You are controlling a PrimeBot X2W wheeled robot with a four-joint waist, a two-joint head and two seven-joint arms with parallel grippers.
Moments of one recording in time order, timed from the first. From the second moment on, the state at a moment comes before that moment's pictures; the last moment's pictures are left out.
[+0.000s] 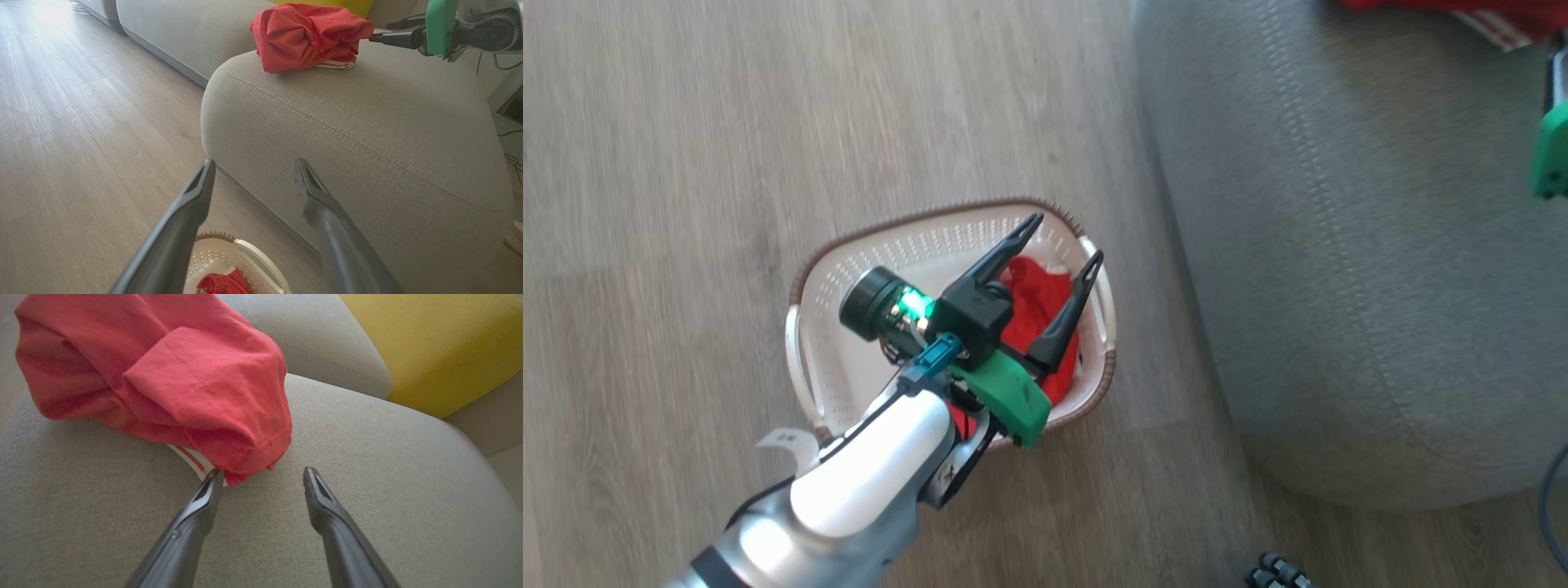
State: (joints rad) left arm -0.73 0.20 -0.96 0.33 -0.46 0.16 -0.12; right arm -1.07 -0.31 -0.43 1.20 -0.53 0.13 -0.24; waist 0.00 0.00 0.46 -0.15
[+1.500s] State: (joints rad) left arm -0.15 0.36 -0.56 0.23 -0.66 0.39 -0.25; right arm -0.41 -0.07 -0.03 0.58 0.08 0.13 -0.25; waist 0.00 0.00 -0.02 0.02
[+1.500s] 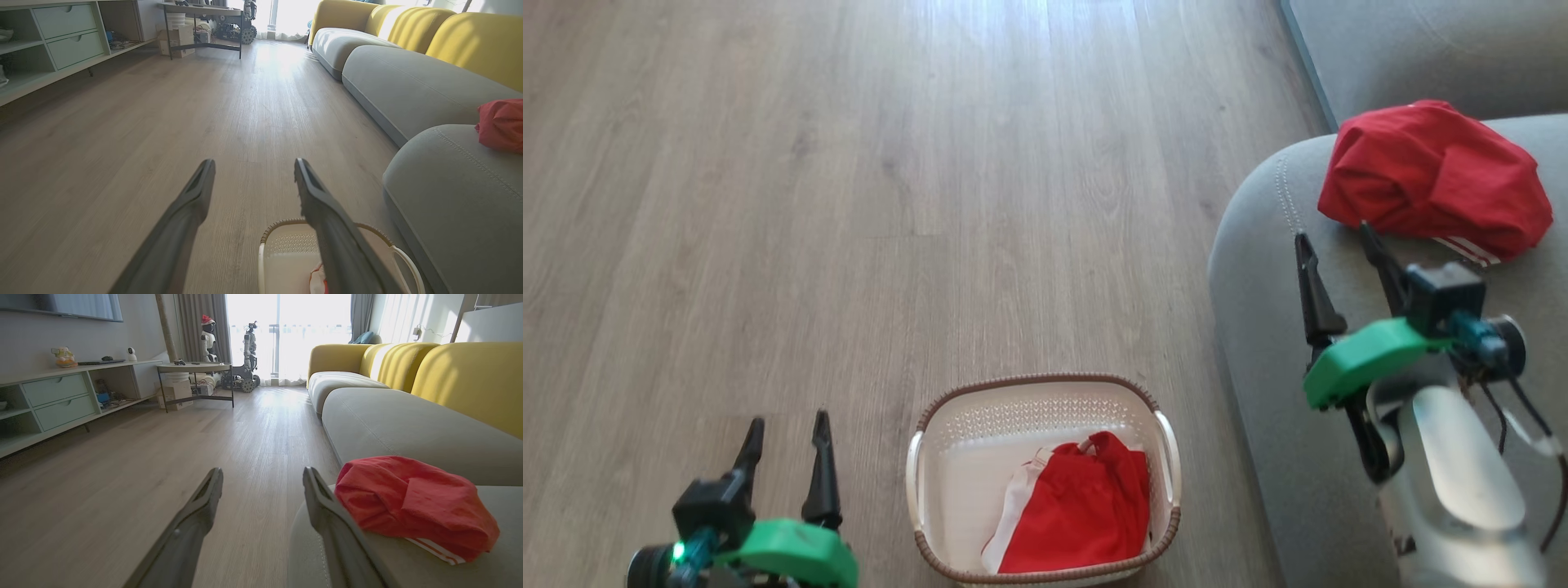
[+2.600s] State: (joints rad) left arm 0.02 0.36 -0.47 0.18 -0.61 0.37 -0.25; right arm -0.03 -0.05 0.02 0.31 0.20 0.13 -0.21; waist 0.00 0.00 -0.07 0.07
